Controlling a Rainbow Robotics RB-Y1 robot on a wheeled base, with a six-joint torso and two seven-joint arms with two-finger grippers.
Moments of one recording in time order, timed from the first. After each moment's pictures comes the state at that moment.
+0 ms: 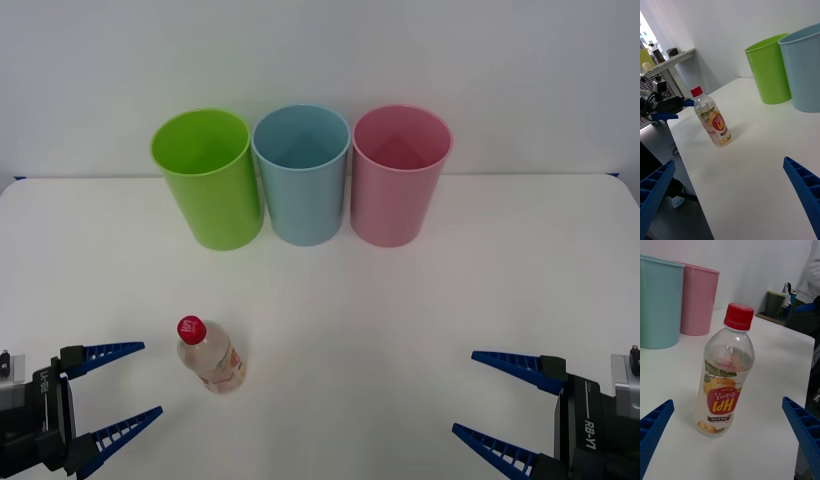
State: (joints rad) right arm 0.42 -0.34 -0.31 -1.90 1.20 -1.41 -0.22; left arm 0.23 0.73 0.01 -1.34 -0.77 -1.30 -0.31
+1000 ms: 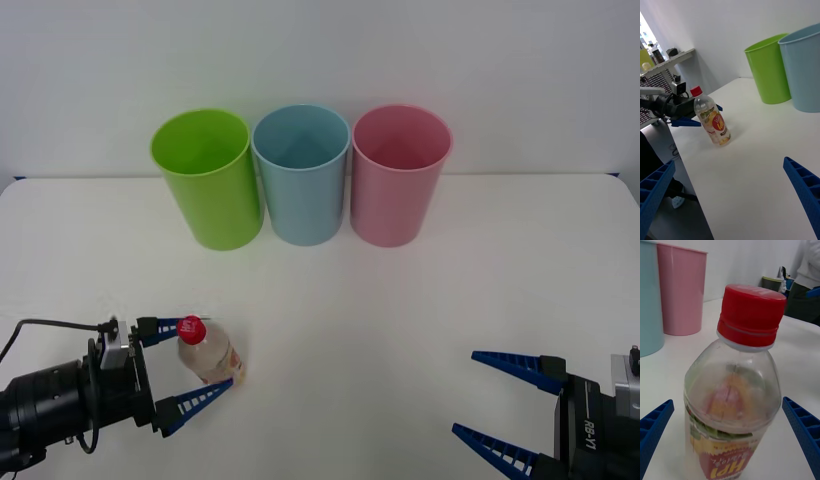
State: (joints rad) right arm 0.42 -0.34 -0.31 -1.90 1.20 -1.41 -0.22; left arm 0.07 0.65 -0.15 -1.38 -0.92 -1.10 -0.26
